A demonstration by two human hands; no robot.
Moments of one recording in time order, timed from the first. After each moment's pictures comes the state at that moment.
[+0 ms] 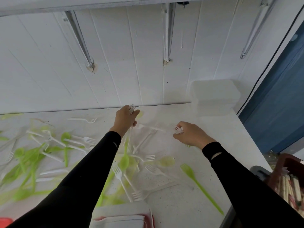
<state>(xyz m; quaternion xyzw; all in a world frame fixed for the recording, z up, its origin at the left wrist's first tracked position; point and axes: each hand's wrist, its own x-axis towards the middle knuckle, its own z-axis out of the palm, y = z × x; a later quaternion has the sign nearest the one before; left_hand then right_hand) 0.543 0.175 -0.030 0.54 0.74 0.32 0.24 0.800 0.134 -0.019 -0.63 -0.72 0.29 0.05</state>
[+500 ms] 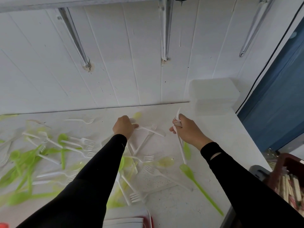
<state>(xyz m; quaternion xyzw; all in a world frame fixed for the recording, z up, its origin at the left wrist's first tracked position) 0.539 0.176 -0.069 0.53 0.81 0.17 0.20 0.794 0.141 -0.026 -0.60 -0.67 0.37 0.23</state>
